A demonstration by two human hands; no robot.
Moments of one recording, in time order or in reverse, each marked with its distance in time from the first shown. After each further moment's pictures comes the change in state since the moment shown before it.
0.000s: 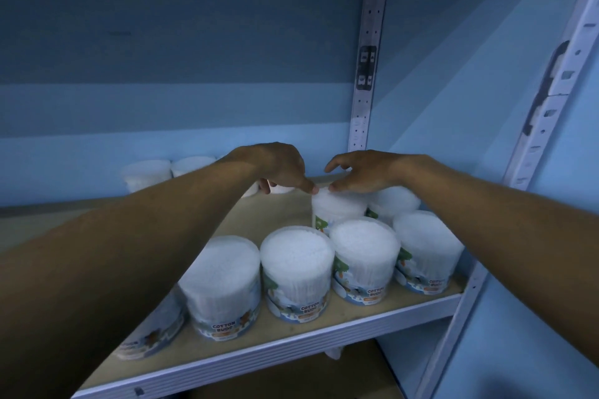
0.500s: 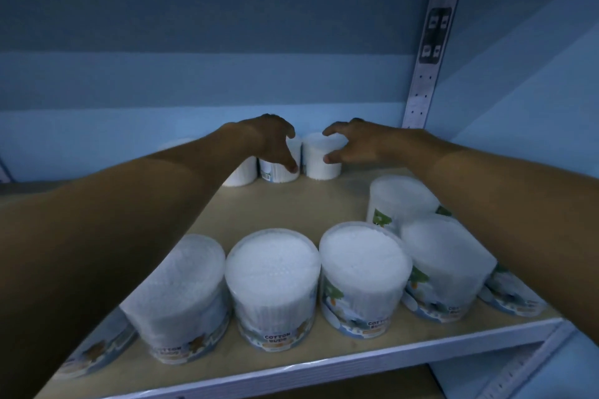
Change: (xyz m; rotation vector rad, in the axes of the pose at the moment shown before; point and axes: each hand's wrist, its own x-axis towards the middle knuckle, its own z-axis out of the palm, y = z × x) left_hand 0.027 -0.108 -0.005 0.150 0.139 -0.062; right_hand 0.094 -0.066 0.013 0.045 0.104 -0.058
